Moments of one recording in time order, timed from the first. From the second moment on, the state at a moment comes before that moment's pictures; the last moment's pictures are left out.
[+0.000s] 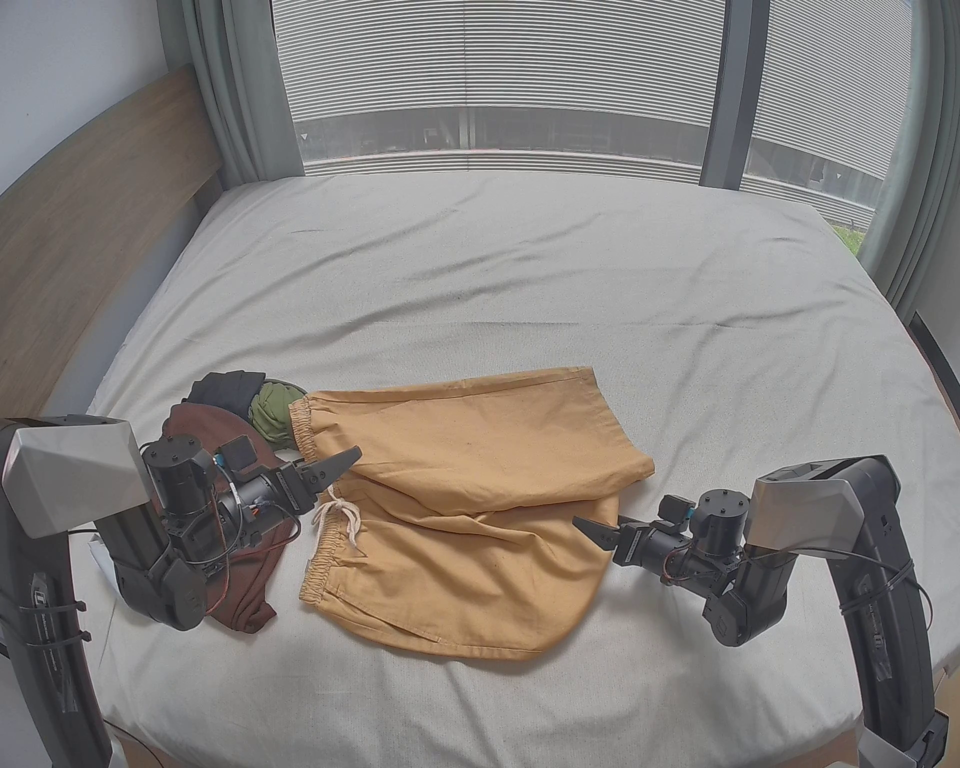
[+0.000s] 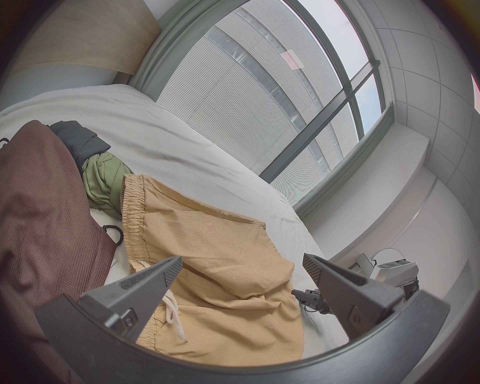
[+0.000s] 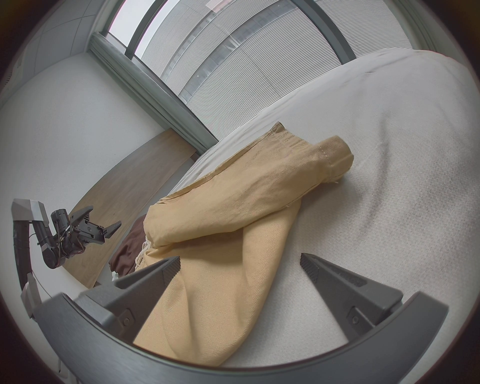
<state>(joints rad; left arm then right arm) -0.12 2.27 -0.61 -1.54 -0.49 -0.54 0.30 2.68 -0.88 -1.55 0.36 0.48</state>
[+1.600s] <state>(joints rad) -0.12 2.29 -0.61 -1.55 -0.50 -0.53 0.33 2.51 -0.60 -1.54 0.38 0.47</state>
